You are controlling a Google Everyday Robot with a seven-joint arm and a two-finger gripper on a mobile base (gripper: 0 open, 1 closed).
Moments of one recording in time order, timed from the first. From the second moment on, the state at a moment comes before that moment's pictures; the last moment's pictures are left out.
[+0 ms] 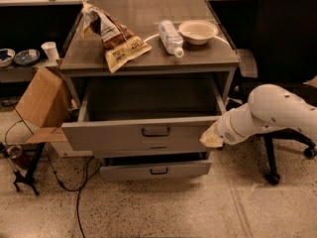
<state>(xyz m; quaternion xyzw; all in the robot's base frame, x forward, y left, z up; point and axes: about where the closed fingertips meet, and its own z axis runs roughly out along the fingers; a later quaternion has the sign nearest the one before) 0.552 -0.167 0.656 -0.48 0.83 0.12 0.25</state>
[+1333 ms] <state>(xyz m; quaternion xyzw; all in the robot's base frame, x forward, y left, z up) 0.628 -0.148 0.661 -0.49 0.83 0.08 0.27</state>
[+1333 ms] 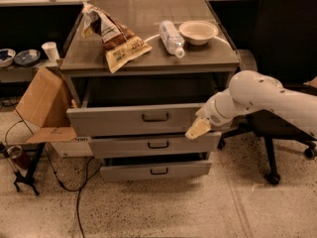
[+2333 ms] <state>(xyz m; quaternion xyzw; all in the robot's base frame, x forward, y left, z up) 0.640 -0.107 0.649 -0.52 0.80 0.11 0.27</state>
